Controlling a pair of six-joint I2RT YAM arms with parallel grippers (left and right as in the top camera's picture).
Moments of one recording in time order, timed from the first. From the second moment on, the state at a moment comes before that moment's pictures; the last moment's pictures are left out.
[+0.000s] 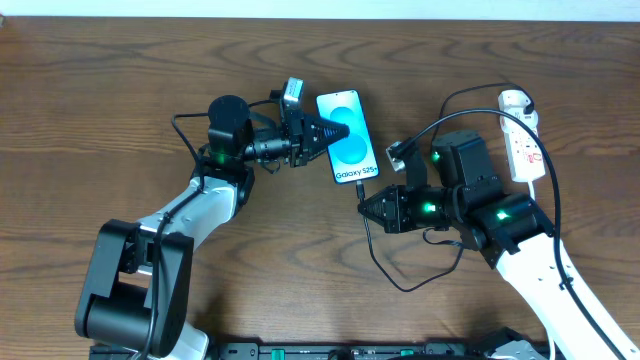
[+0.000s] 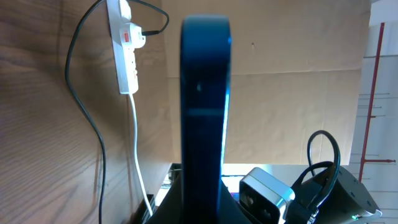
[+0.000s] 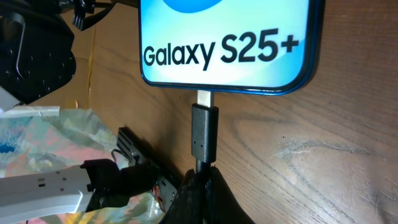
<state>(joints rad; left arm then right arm) -0.26 1.71 0.84 0.78 1.13 -1.40 0.42 1.20 0.96 -0.67 -0.68 0.45</state>
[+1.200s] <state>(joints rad) -0.24 1.71 0.84 0.78 1.10 -1.41 0.42 1.23 0.95 -0.55 -0.63 0.44</state>
